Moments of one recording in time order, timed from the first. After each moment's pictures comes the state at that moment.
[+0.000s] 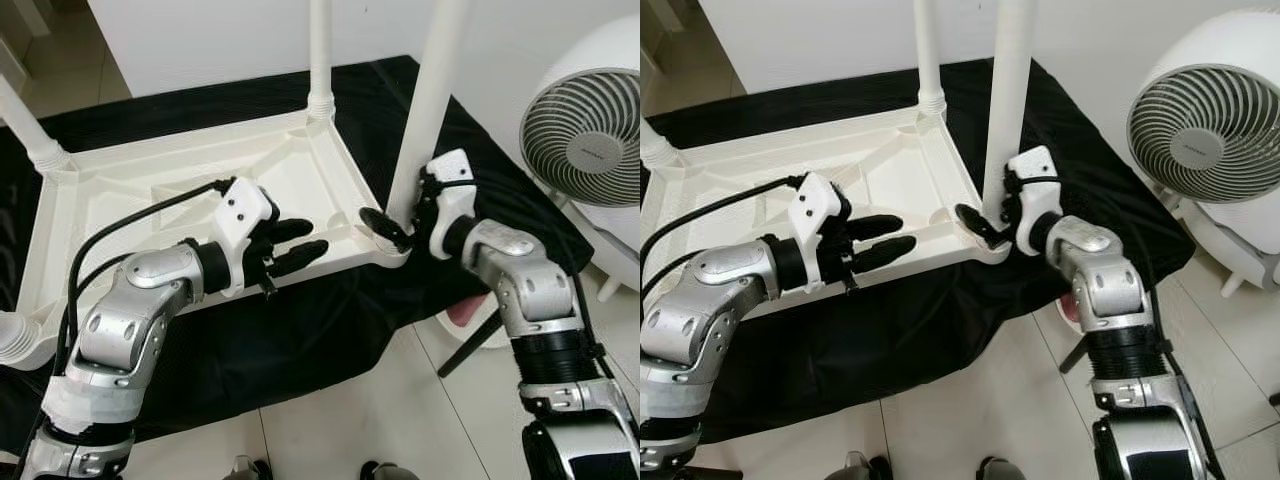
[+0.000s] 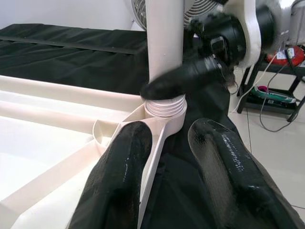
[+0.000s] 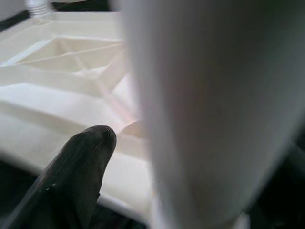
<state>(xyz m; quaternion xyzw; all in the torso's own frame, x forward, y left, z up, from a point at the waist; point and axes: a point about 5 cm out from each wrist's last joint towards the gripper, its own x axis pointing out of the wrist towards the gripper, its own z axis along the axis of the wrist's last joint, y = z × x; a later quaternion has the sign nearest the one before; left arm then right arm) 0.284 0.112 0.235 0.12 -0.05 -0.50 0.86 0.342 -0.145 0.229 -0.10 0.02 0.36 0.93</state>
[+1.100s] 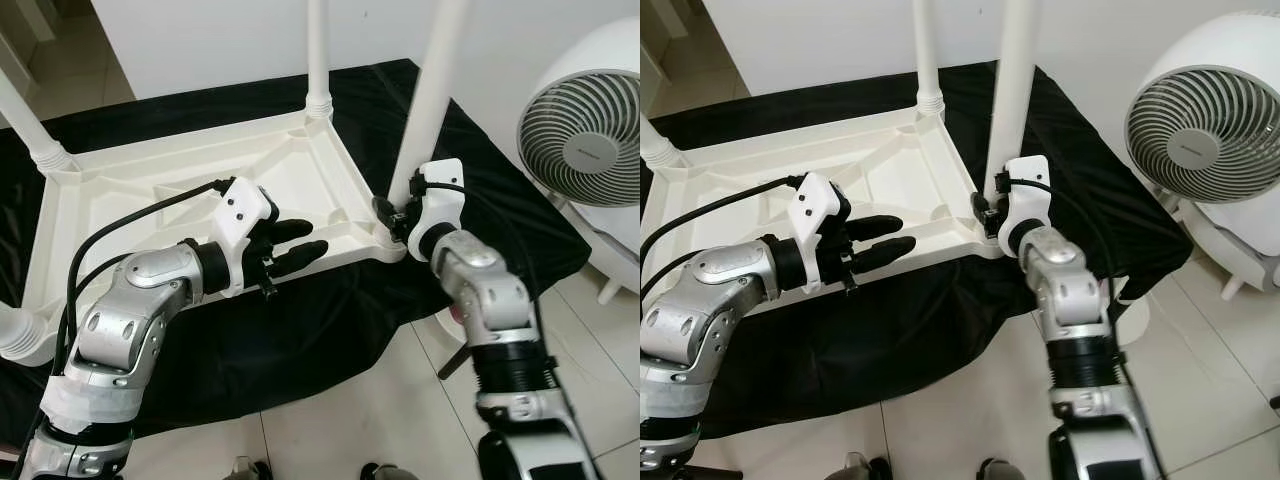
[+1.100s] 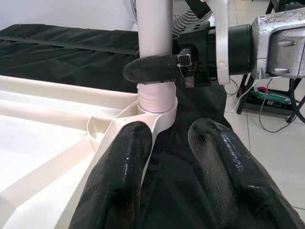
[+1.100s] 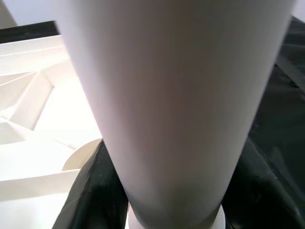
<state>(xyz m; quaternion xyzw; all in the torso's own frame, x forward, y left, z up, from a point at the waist) 0.284 0.112 0.235 0.12 -0.04 -0.50 0.86 0.347 -0.131 0.215 -0.04 0.01 0.08 1.00</state>
